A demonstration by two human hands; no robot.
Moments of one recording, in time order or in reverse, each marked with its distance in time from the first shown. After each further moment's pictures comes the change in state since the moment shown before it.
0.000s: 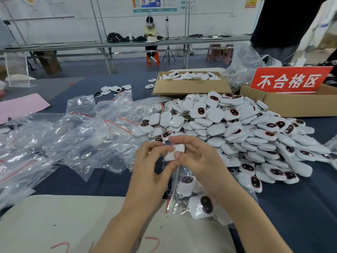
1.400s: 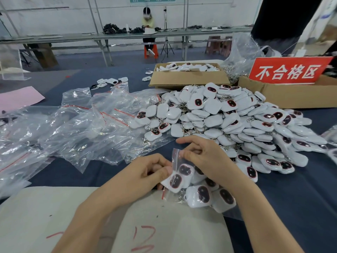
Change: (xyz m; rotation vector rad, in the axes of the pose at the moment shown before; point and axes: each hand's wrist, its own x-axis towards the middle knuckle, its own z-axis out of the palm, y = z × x) left_hand 0.007 0.000 -0.035 -0.238 -0.698 -0.341; right_hand 0.004 0.016 -0.033 -0.494 -0.050 0.065
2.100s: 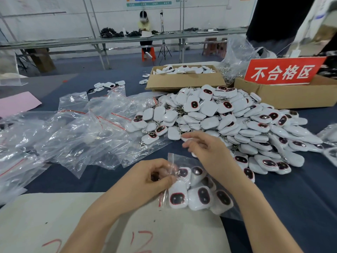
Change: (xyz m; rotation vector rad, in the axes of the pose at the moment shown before) left_hand 0.002 0.002 0.009 0.149 0.046 0.013; right_hand 0.001 0.001 -0.008 0.013 0.194 -0.004
